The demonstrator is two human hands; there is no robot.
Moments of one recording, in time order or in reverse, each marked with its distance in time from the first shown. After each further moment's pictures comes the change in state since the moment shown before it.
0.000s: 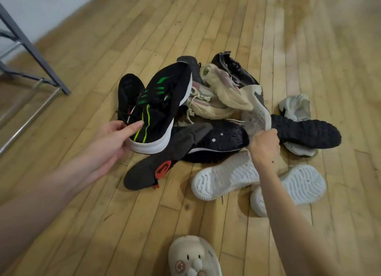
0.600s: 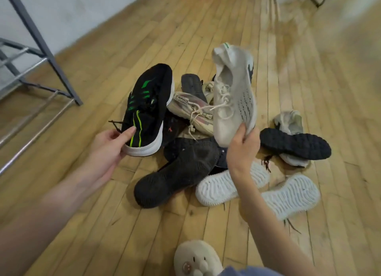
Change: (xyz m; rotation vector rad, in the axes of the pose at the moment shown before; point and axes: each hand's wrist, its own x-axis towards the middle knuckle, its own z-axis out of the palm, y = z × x) left_hand -0.018 0.007 -0.024 -0.065 0.106 0.091; right_hand -0.105 -0.056 -0.023 0.717 0.063 -0.382
